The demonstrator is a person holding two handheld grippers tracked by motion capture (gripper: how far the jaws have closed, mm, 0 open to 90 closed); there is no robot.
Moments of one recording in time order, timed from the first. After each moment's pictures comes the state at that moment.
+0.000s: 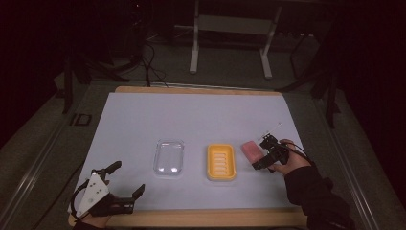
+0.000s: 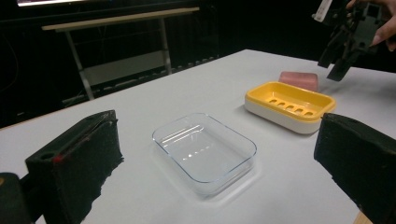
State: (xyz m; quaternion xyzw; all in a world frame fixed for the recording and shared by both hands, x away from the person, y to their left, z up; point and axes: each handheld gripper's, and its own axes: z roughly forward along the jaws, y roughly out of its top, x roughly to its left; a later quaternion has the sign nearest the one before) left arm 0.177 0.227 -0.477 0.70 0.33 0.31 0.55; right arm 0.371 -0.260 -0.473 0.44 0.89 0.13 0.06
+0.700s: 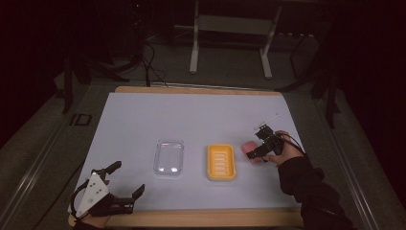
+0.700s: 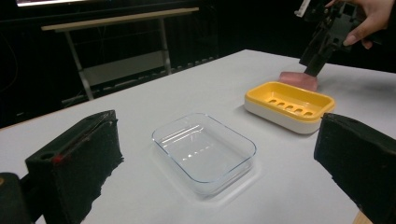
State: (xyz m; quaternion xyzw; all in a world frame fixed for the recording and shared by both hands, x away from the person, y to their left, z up) left arm 0.177 0.227 -0.477 0.70 0.33 0.31 0.55; right arm 0.401 -0.249 -0.470 0.44 0.88 0.17 0.06
